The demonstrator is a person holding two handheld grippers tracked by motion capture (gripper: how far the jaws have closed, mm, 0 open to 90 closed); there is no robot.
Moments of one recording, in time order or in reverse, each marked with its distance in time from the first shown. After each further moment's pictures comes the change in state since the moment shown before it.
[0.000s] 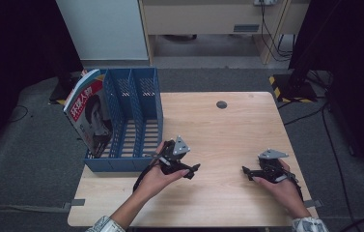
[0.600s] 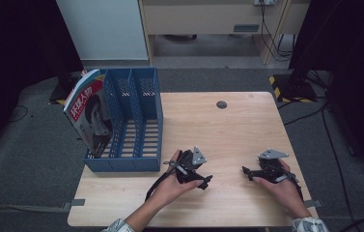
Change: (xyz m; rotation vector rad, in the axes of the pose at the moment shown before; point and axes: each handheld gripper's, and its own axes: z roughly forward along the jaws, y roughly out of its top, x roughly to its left) left arm -0.037 -0.001 0.039 0.089 -0.034 0.029; right arm 0.000 0.000 0.000 0.002 0.003 0.003
